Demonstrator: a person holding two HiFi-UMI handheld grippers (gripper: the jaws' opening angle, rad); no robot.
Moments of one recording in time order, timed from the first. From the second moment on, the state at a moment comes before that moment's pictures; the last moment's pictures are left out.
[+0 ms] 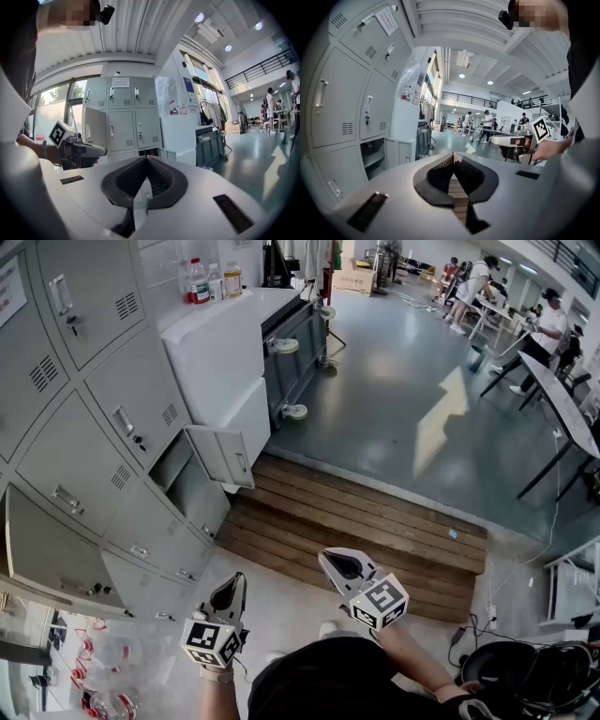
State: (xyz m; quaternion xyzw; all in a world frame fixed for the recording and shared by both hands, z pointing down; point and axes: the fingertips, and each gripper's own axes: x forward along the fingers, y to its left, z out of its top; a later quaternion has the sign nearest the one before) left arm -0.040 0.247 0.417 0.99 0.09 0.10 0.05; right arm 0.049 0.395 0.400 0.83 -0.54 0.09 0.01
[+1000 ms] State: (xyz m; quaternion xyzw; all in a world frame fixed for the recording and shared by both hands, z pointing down) left arm 0.054 0.262 0.472 0.98 0.06 0.17 0.07; right arm 0.146 0.406 0.454 0.81 -0.57 0.15 -0.02
